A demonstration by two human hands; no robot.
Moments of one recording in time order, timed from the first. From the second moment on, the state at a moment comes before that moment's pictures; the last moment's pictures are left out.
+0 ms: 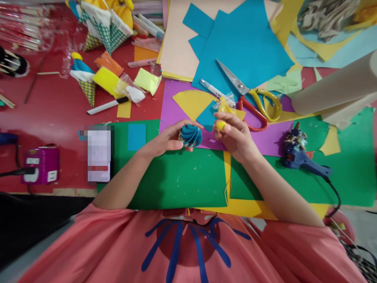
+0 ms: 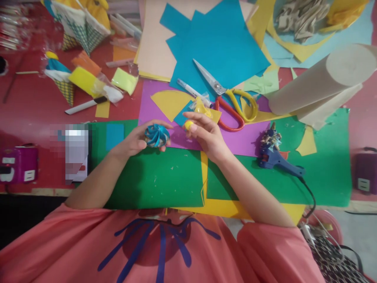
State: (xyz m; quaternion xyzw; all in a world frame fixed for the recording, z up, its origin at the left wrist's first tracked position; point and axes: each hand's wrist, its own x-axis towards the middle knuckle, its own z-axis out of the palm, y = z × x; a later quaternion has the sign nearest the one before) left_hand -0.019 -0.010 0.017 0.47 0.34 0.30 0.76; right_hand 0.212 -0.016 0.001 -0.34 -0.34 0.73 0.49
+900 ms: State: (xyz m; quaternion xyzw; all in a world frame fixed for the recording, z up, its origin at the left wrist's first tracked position) left_hand -0.021 -0.012 0.006 0.84 0.42 0.29 0.16; right_hand 0.208 -0.024 -0.007 -0.39 -0.36 0.69 0.49
